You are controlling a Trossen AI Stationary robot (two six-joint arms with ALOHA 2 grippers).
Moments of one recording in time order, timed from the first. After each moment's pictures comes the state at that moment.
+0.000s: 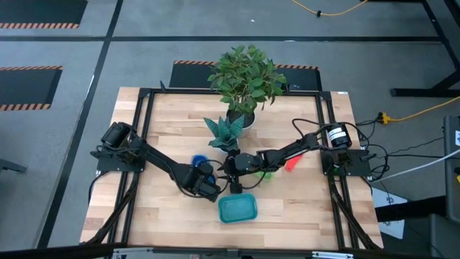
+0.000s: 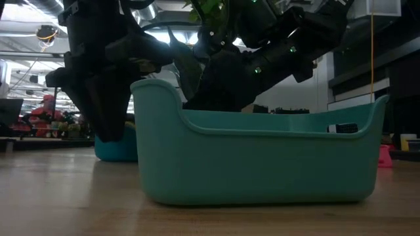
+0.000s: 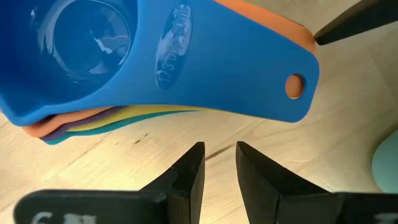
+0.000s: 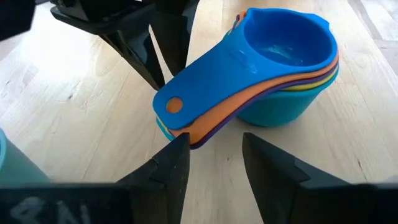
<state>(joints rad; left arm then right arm) -0.41 1.83 1.21 -0.80 -0.22 -1.40 0.16 2.02 1.04 0.43 0.05 0.02</state>
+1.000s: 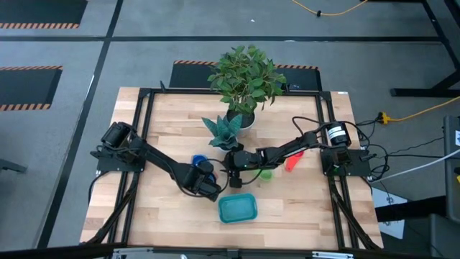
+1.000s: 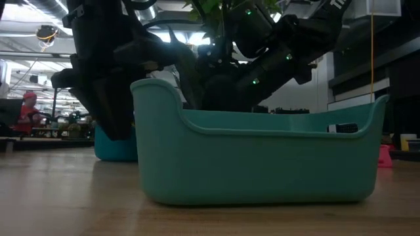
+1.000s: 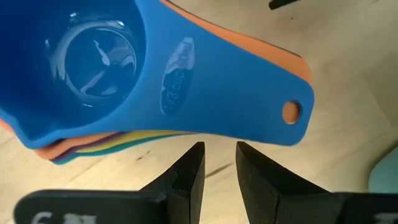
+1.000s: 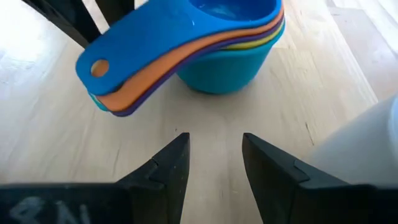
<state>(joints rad) -0.40 1.83 1.21 -0.80 -0.28 -1.41 0.13 2.02 1.04 0.34 0.15 0.02</state>
